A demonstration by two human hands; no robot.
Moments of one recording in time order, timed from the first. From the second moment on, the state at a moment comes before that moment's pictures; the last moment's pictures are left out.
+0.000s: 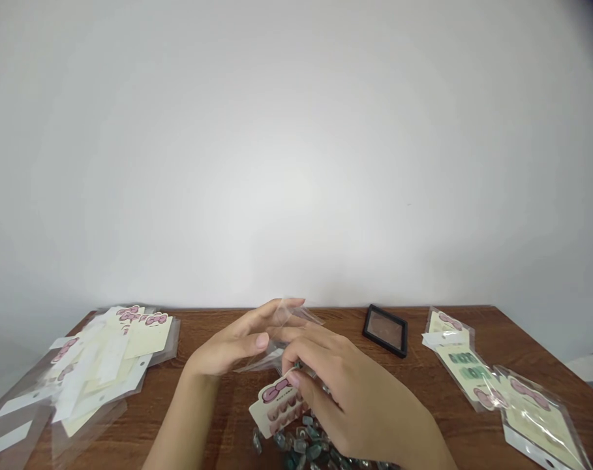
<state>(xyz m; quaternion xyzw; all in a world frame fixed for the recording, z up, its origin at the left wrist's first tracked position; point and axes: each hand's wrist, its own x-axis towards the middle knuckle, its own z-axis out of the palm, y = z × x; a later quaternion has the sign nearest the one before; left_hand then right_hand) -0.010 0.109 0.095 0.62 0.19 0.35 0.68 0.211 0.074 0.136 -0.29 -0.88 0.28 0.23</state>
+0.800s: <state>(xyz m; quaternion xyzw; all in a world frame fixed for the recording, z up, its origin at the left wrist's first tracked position) -0.002 0.110 0.092 0.67 0.22 0.32 0.63 0.225 0.063 0.151 -0.37 -0.86 0.31 0.17</state>
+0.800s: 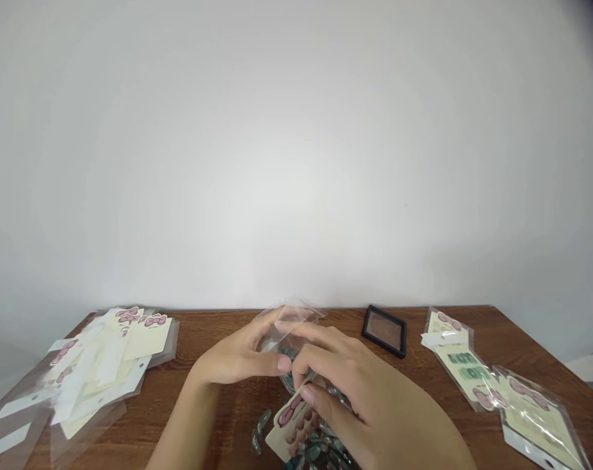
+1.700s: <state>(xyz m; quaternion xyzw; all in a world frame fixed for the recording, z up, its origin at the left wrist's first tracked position) -0.005 0.106 0.090 0.63 0.19 0.29 0.69 0.240 0.066 0.152 -0.35 -0.86 0.33 0.18</state>
